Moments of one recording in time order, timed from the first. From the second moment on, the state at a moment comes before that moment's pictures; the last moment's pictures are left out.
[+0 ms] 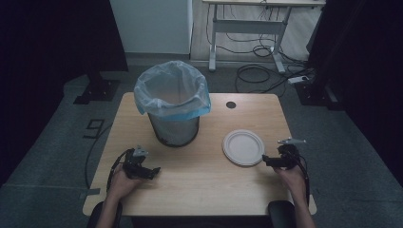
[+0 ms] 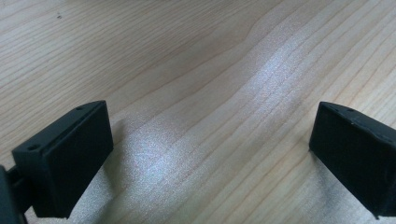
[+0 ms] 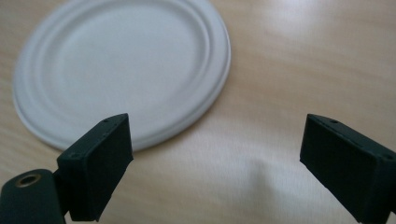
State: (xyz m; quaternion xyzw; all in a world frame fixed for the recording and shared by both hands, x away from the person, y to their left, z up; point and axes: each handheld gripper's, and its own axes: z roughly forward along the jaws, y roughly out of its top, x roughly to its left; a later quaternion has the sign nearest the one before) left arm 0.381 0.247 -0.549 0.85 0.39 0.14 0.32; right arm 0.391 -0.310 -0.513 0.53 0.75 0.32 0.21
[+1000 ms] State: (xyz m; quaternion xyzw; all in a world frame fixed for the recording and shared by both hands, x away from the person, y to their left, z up) left arm 0.381 0.247 -0.548 0.85 0.39 0.14 0.32; right arm 0.433 -0.287 -0.539 0.56 0.75 0.29 0.19
